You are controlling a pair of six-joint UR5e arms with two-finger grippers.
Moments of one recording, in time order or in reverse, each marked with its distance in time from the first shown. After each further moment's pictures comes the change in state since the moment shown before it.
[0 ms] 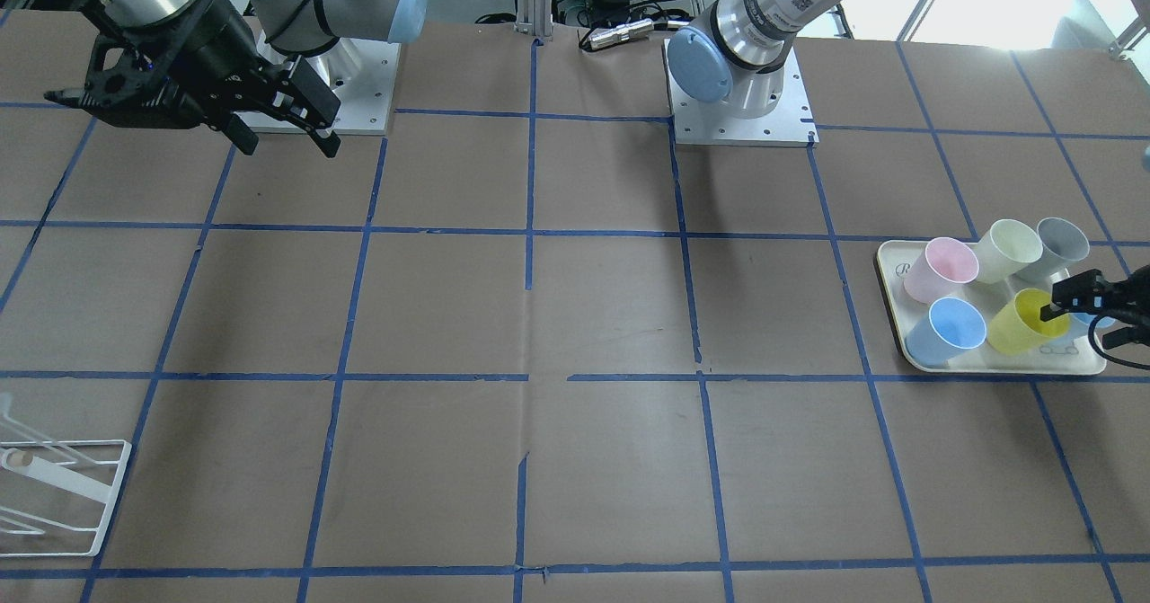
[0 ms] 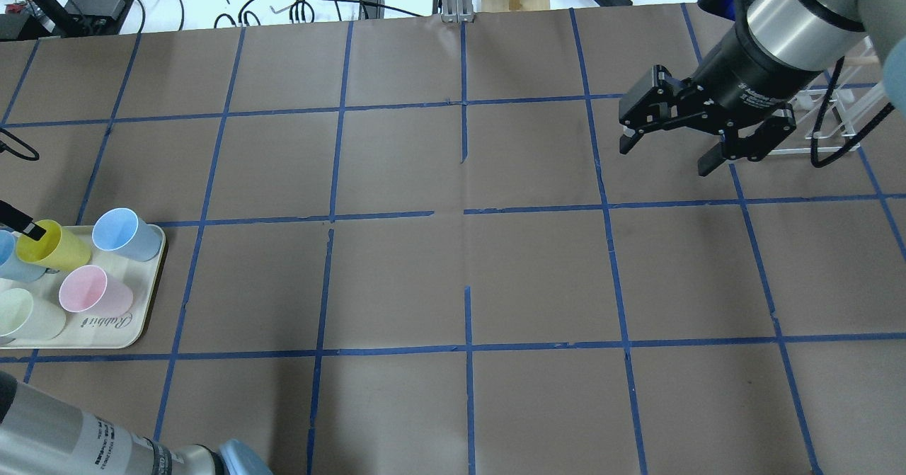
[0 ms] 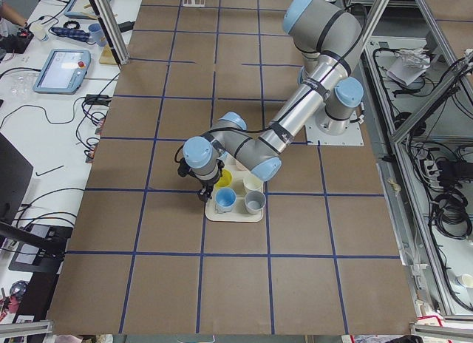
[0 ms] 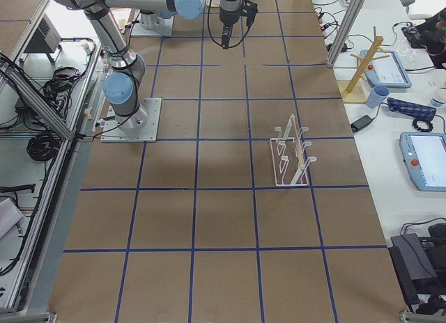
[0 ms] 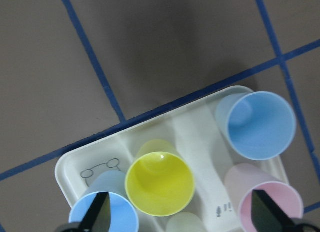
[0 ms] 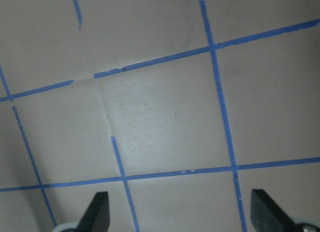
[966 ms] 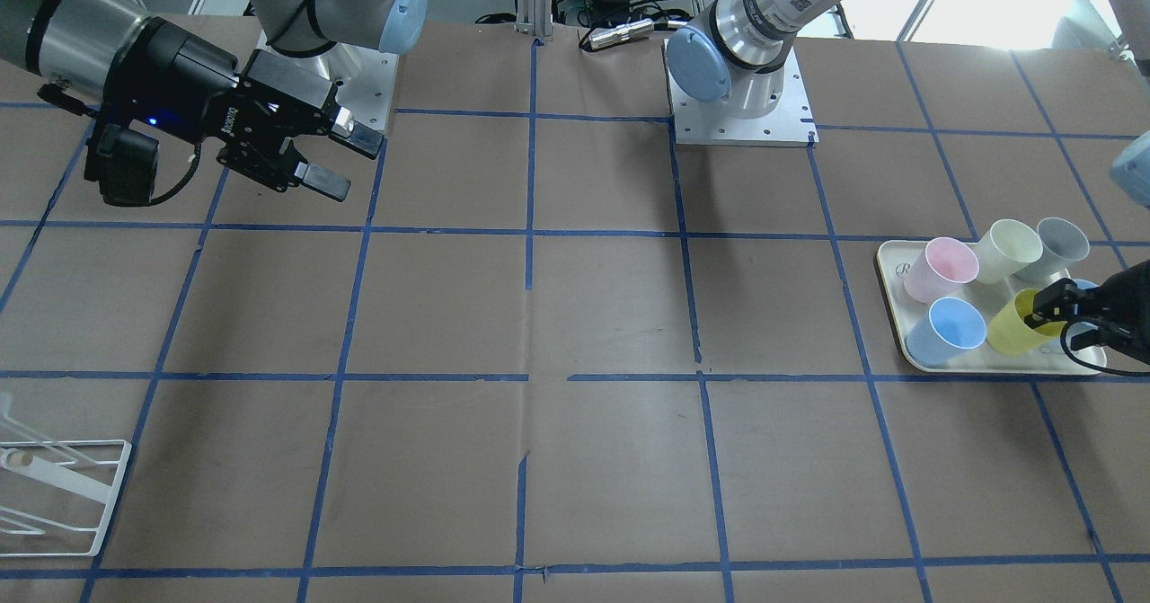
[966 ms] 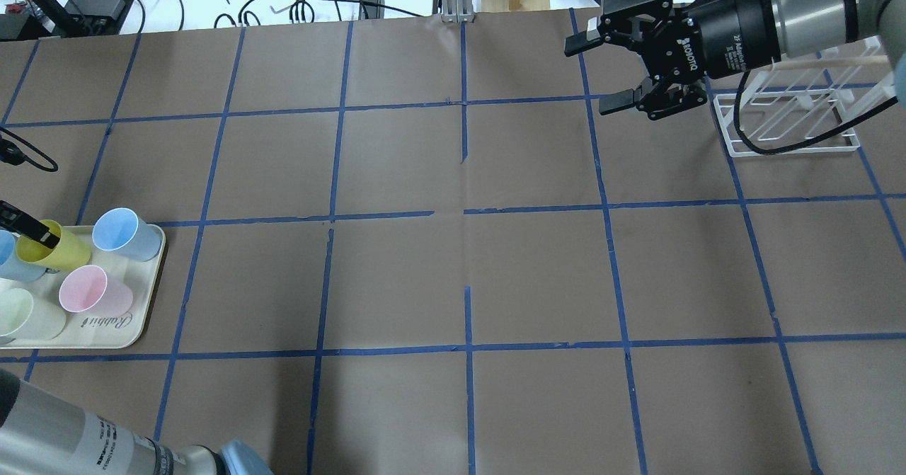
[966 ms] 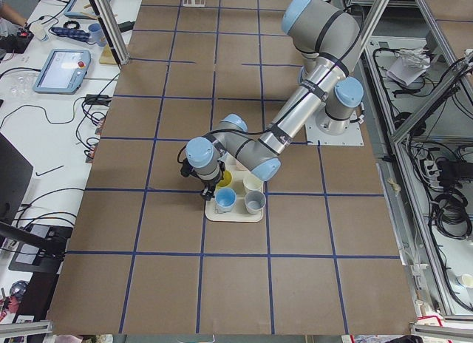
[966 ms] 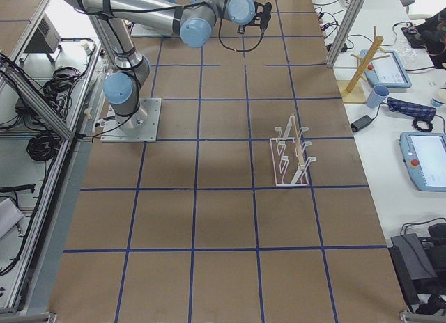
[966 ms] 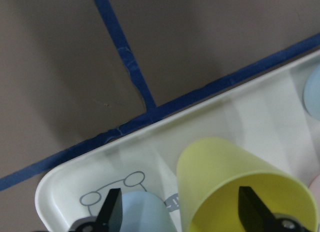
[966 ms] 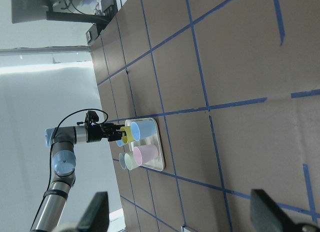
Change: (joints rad) left arm -0.013 0.003 -0.062 0.079 0.015 -0.006; right arm -0.117 0.057 0.079 -0.013 0.690 -0.170
